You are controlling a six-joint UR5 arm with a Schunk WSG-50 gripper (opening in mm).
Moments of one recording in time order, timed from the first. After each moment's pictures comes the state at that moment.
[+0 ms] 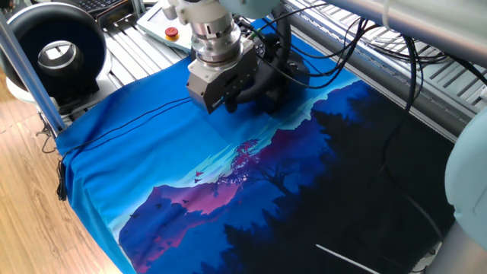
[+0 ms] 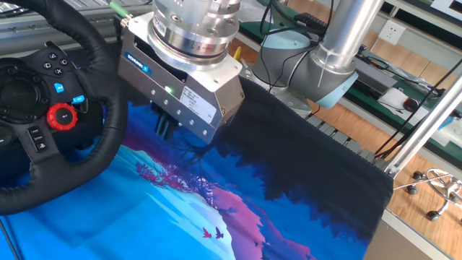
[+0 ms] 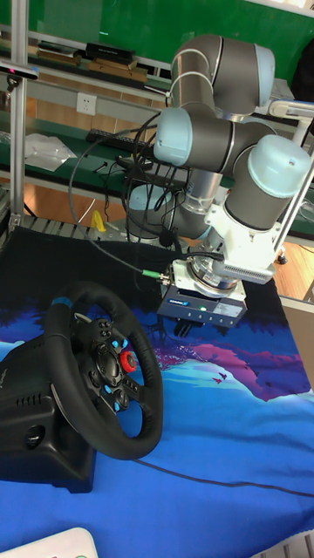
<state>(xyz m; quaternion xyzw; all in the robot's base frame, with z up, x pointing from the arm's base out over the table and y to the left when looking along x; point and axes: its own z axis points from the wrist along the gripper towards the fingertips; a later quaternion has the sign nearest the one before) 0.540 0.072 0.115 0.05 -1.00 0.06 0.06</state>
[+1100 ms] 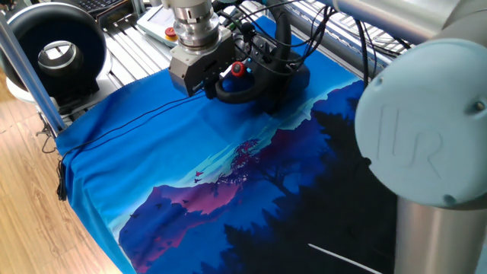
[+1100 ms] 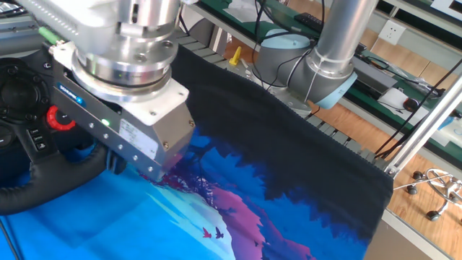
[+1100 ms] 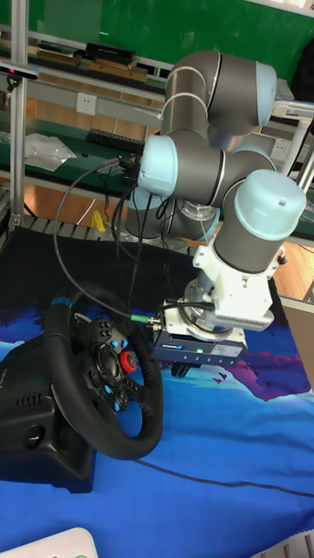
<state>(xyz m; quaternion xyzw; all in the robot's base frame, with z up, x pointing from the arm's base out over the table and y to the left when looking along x) 0.610 0.073 0.092 0.05 -1.00 0.03 0.06</state>
